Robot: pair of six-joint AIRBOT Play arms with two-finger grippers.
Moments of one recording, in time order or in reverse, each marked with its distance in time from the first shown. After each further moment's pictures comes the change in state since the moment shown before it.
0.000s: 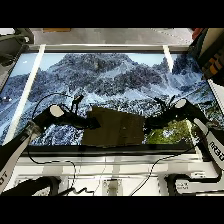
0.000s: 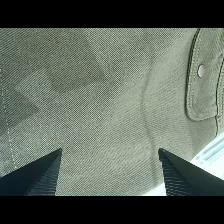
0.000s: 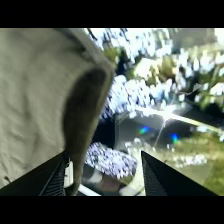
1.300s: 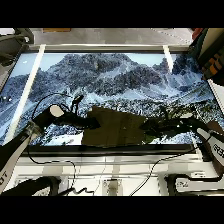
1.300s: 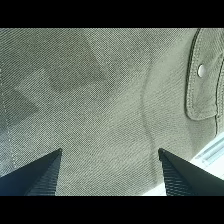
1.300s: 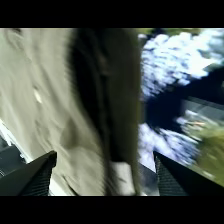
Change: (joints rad) left arm 0.000 0.000 0.000 0.000 0.000 0.000; right arm -0.100 0.001 -0.227 0.421 -0.030 -0.177
